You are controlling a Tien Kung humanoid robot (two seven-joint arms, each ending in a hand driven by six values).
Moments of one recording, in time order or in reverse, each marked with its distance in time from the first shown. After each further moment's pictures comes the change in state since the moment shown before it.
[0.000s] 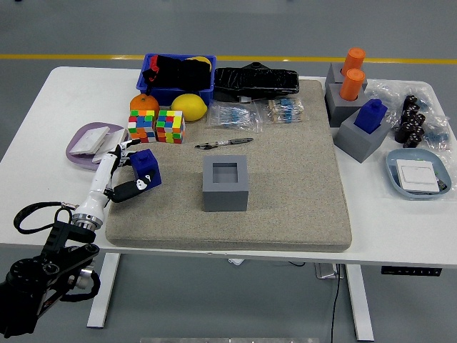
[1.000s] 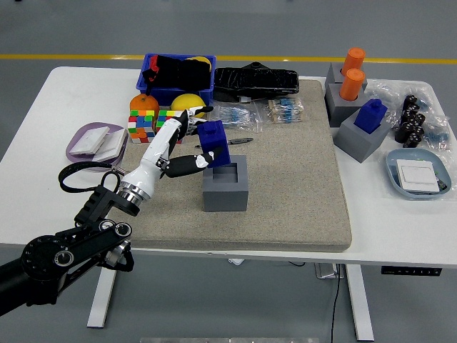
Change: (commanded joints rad) left arm -0.100 0.019 -0.036 -0.422 0.231 -0.103 0.212; right arm 0.000 -0.001 0.000 0.000 0.003 0.002 -0.001
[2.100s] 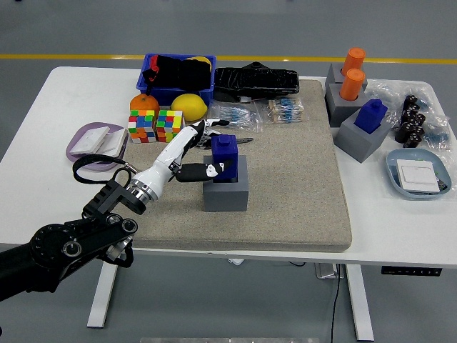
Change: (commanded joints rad) left arm -0.086 -0.005 0.136 0.094 -0.061 -0.029 0.010; right arm 0.000 -0.003 -0.026 0.000 0.015 0.005 0.001
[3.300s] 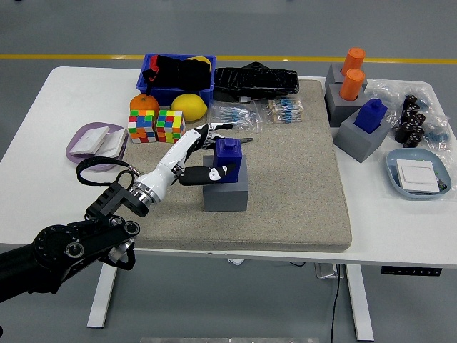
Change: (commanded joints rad) left arm -0.008 -0.007 0.026 0.005 -0.020 -0.005 -0.012; right arm 0.000 0.000 0.001 0.000 -0.003 -0.001 0.003
